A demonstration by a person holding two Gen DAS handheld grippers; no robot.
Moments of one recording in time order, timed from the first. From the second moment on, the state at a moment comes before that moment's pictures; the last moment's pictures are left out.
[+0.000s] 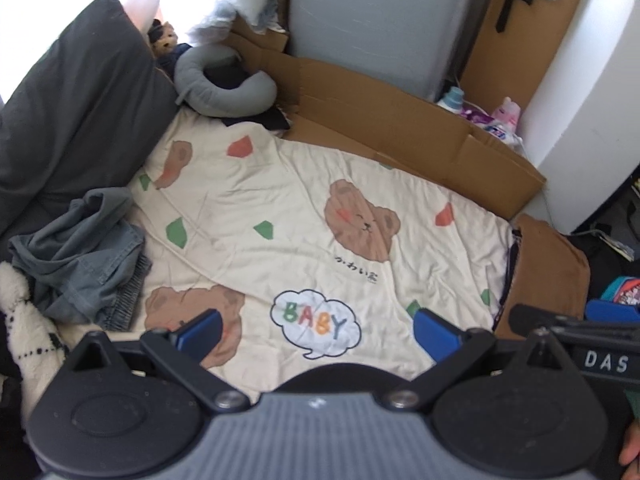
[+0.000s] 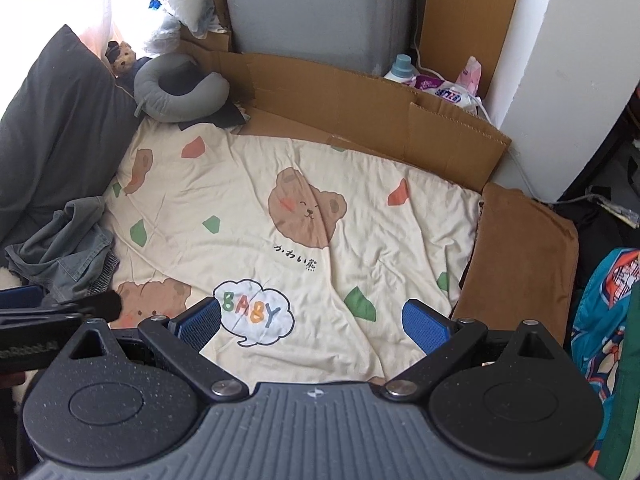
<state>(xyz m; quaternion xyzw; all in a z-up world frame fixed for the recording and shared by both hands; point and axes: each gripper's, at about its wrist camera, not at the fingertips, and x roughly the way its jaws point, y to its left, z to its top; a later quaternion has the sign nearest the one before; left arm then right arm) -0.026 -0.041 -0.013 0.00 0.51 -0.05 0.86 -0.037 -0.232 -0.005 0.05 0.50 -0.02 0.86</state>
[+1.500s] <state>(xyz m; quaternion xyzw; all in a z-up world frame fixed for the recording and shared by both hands) -0.026 -0.046 -0.034 0.01 0.51 -0.07 0.86 -0.042 -0.233 -0.009 0.03 0.49 -0.04 0.87</state>
